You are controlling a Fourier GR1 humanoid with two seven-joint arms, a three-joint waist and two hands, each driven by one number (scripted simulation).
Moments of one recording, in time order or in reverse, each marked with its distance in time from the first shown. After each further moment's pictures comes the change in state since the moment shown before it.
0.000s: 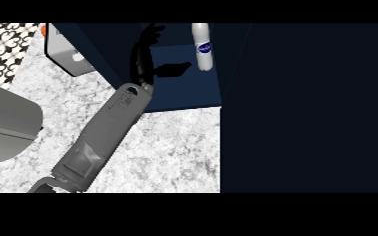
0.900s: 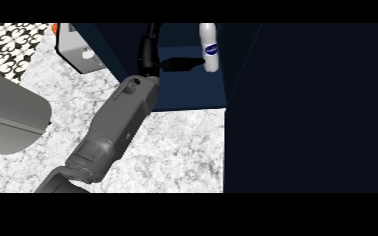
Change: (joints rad) left arm -0.102 -0.079 0.253 0.159 0.169 -0.289 -0.401; right arm 0.029 -0.009 -0.009 -0.012 0.011 -0.009 -0.027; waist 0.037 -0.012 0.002
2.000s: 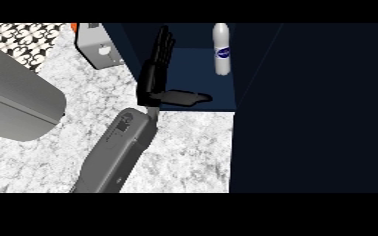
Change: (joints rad) left arm 0.365 -0.014 -0.184 -0.573 0.080 -0.199 0.093; right arm 0.057 0.003 0.021 -0.060 0.024 -0.054 0.022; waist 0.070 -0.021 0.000
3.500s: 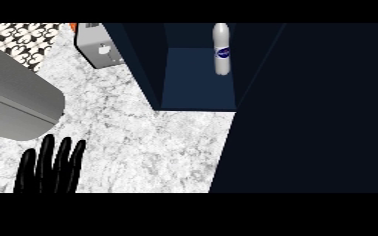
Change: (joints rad) left arm 1.054 0.284 -0.229 -1.244 -0.009 0.021 0.115; right arm -0.014 -0.183 0.209 -0.161 0.190 0.108 0.070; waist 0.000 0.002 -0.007
